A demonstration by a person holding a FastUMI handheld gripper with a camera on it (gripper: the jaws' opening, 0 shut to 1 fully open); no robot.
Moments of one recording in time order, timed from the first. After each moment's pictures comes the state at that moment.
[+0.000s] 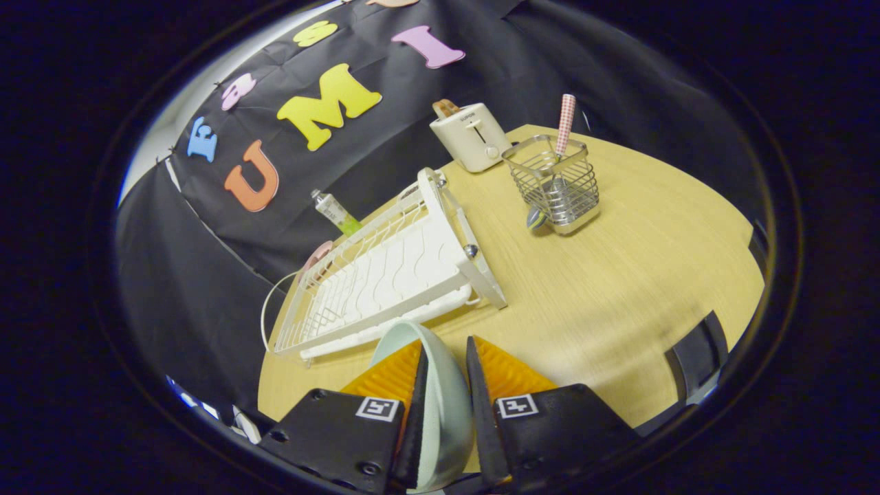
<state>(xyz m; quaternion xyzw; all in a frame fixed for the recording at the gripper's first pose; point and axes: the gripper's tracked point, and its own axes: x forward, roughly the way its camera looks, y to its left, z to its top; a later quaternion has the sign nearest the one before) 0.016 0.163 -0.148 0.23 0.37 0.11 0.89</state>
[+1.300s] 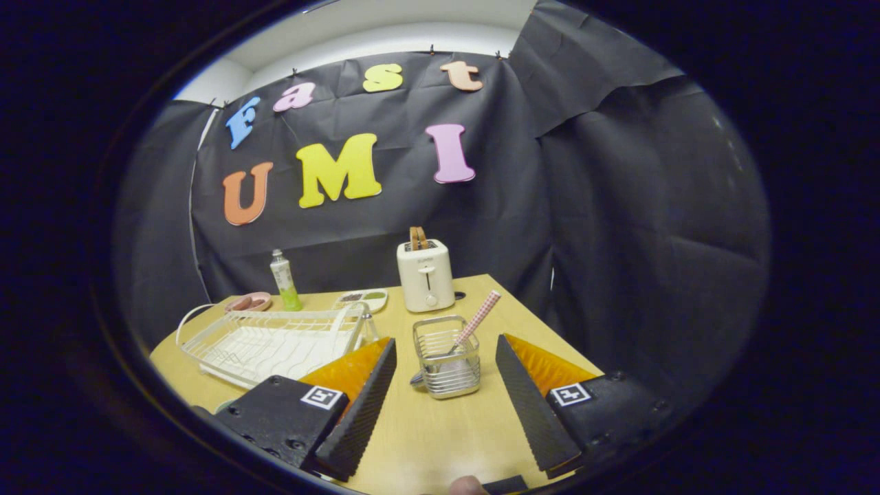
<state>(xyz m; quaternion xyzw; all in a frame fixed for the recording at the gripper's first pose) 0.097 -0.005 -0.058 0.03 0.12 0.00 0.99</state>
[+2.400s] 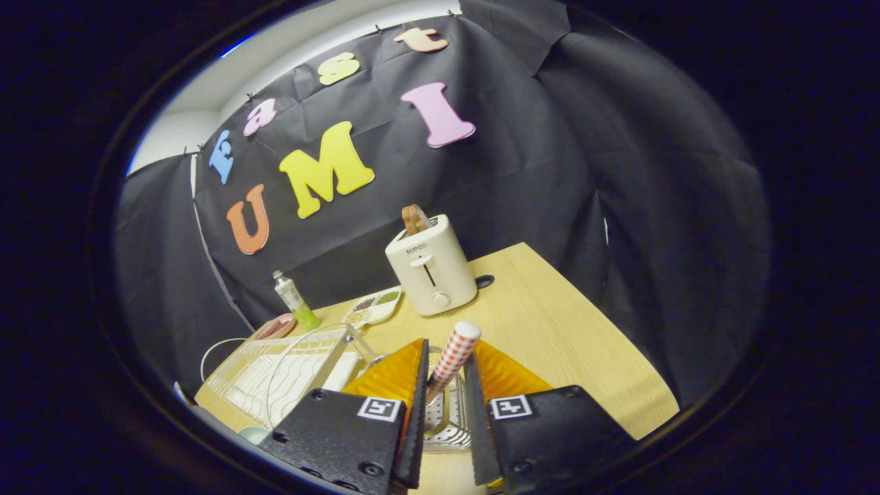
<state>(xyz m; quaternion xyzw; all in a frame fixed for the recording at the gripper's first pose) 0.228 -0.024 -0.088 0.16 0.18 0.13 0.96</state>
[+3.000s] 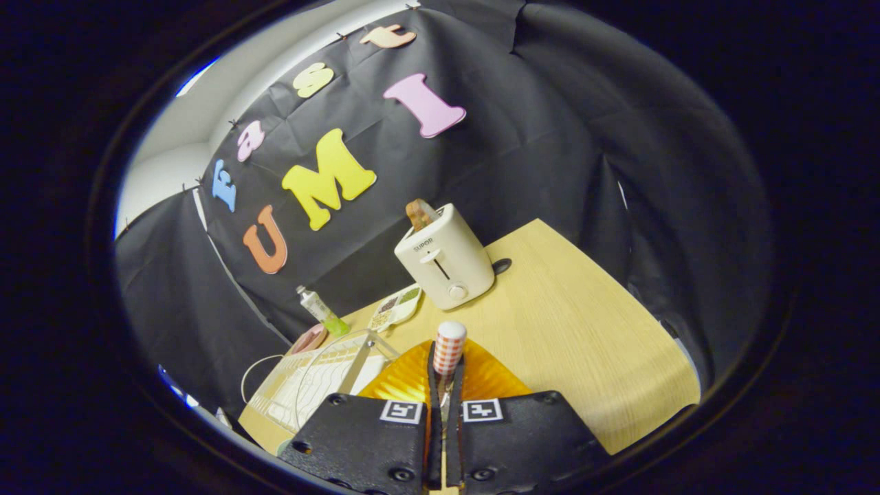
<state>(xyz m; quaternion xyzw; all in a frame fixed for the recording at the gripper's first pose) 0.229 -0.025 -0.086 0.24 0.21 0.18 0.93</state>
